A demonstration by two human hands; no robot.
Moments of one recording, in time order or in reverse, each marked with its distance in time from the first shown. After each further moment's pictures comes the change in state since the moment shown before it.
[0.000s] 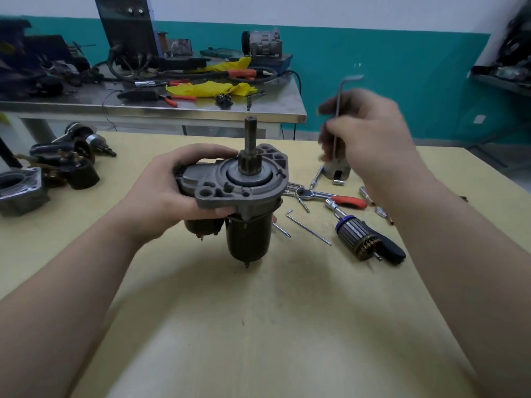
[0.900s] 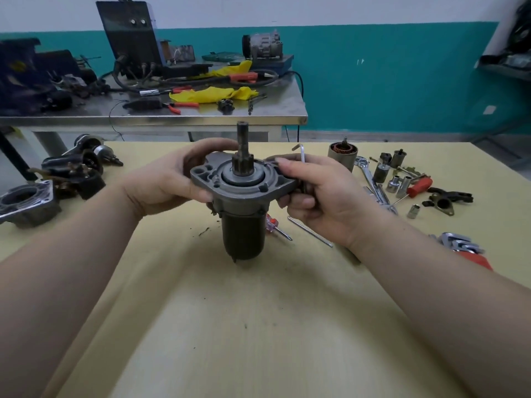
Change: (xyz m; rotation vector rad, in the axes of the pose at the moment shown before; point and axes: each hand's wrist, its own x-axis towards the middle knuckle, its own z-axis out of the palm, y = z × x) left_hand 0.055 -0.029 -0.043 -0.121 -0.437 -0.314; right_hand -0.018 0.047 0.036 0.759 -0.514 0.353
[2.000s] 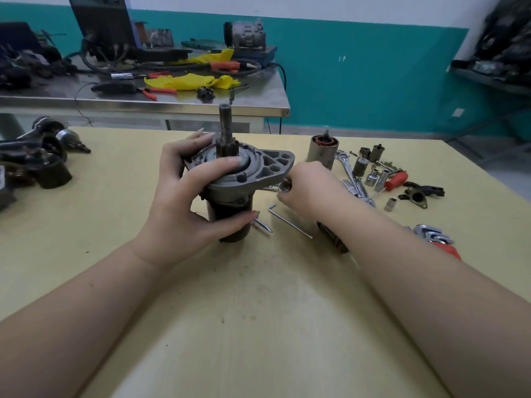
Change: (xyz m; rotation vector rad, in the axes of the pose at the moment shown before) left_hand 0.001 -0.040 0.104 0.836 0.702 0.731; right_hand 0.038 0.021 -0.050 -1.734 0.402 0.122
